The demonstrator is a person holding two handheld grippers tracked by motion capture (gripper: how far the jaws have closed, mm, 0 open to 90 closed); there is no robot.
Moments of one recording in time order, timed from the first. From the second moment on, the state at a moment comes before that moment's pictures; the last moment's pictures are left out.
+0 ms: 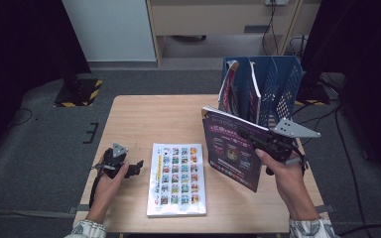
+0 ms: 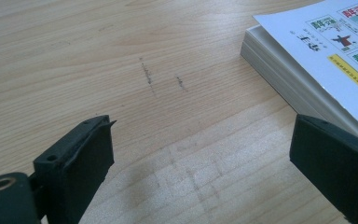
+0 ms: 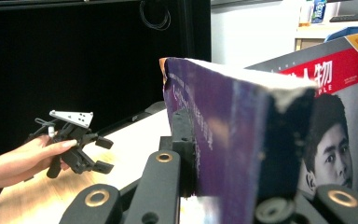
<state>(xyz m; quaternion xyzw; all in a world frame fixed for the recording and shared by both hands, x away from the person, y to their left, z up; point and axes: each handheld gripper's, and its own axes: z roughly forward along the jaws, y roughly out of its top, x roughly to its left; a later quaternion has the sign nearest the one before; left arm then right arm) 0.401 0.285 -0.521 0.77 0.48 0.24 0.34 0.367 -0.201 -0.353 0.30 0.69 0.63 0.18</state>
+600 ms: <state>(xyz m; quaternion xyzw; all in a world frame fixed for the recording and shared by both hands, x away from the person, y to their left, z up) 0.400 0.284 -0.520 0.77 0.48 0.24 0.34 0.354 -0.228 -0.353 0.32 0.69 0.62 0.19</state>
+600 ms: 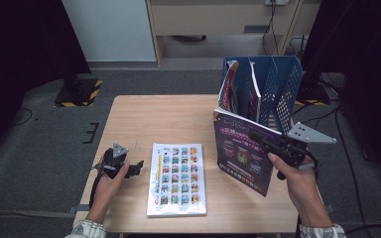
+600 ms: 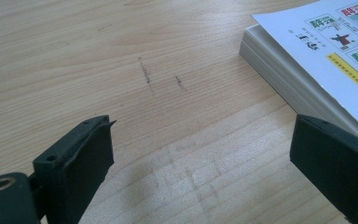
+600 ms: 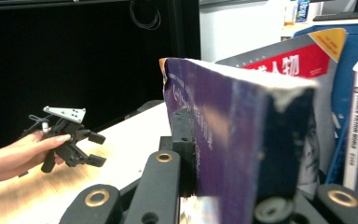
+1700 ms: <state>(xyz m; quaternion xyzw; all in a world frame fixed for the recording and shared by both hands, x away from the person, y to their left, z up) 0.400 0.283 -0.521 0.77 0.48 0.24 0.33 0.339 -0.275 -0.309 0.33 0.65 0.64 0.23</state>
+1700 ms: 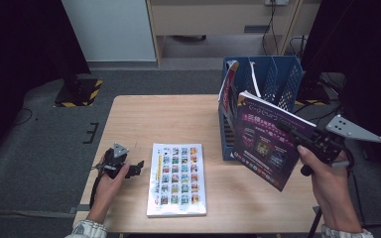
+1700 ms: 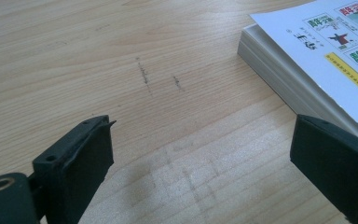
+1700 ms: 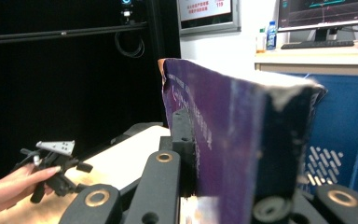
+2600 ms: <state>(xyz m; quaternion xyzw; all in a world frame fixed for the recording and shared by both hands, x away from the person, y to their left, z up) 0.400 0.281 -0.521 0.78 0.48 0.24 0.33 0.342 -0.312 -0.298 0.37 0.62 0.63 0.27</state>
